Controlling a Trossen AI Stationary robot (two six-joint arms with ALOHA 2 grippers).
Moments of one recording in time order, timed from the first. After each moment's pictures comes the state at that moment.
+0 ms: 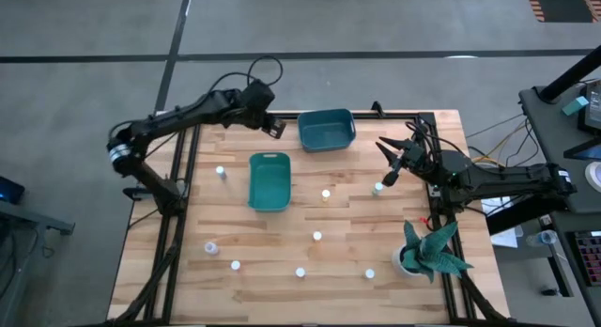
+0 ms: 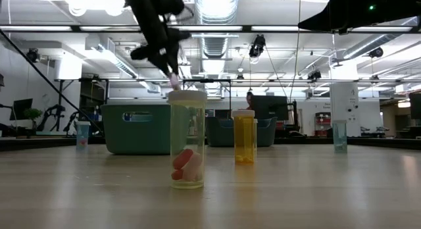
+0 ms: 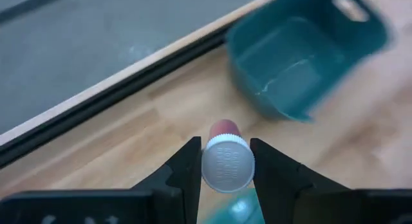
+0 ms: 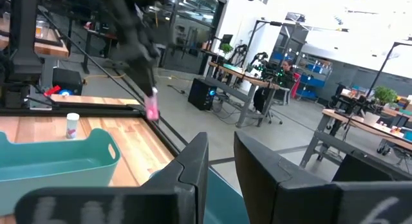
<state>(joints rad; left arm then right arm) 0.50 1.53 1.44 -0.84 -0.19 -0.44 -0.05 0.61 0.35 0.34 0.52 -0.35</state>
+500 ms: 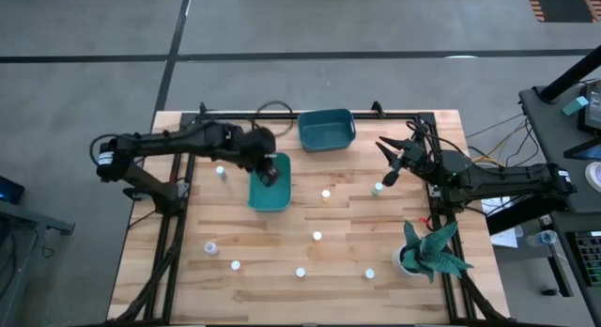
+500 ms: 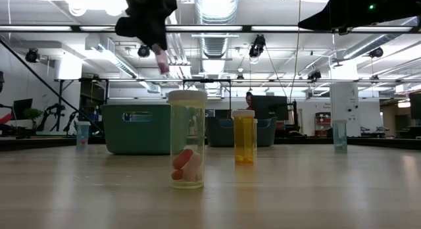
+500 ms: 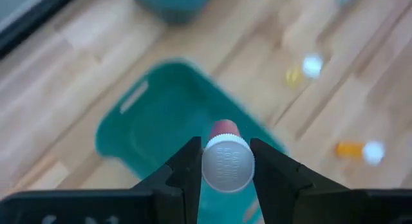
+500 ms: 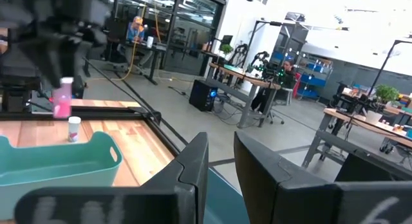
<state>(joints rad) 0.13 1.45 1.44 -1.07 -0.18 -0.60 -0.05 0.60 0.35 0.35 0.52 -0.34</state>
